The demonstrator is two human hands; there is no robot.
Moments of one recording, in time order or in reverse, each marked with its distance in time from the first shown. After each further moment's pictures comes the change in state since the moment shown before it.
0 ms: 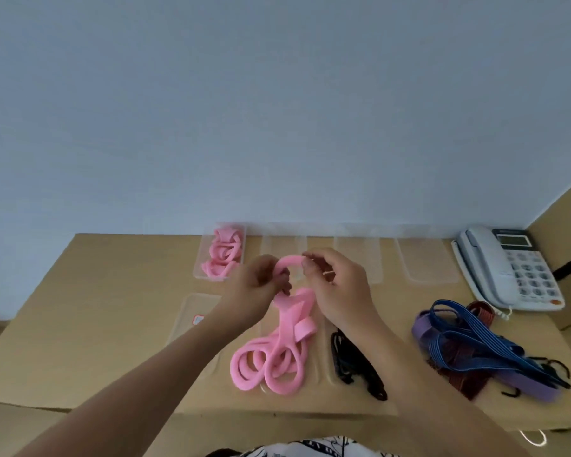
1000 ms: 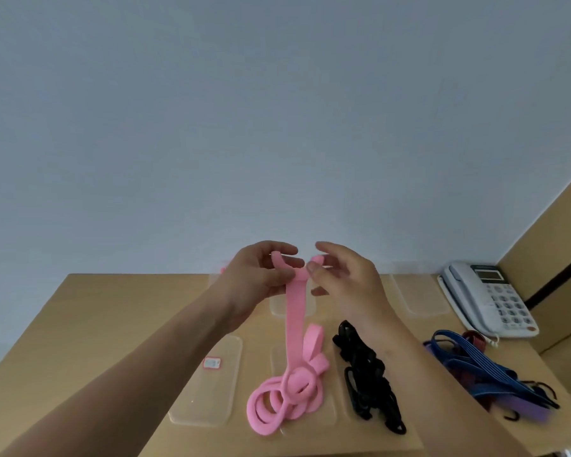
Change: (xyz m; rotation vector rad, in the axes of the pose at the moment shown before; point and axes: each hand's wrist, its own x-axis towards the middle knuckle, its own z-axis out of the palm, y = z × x) left_hand 0.015 0.064 -0.083 -0.511 -0.228 -0.084; right_hand 0.019 -0.089 0.007 0.255 0.008 0.195
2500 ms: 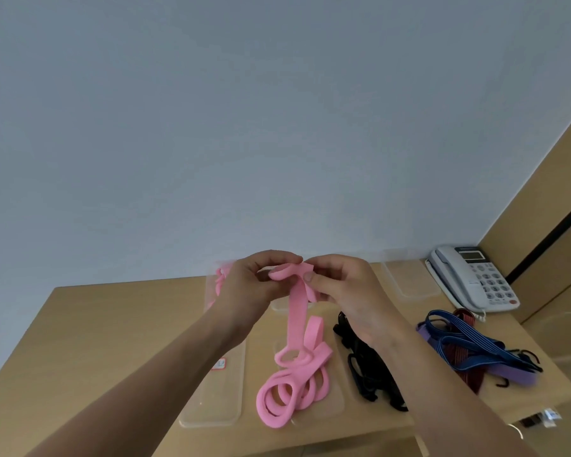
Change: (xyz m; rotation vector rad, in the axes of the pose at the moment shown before) left_hand -0.013 -0.021 -0.010 0.036 -0.012 0.155; right_hand -0.020 -0.005 0.014 0.134 -0.105 0.062
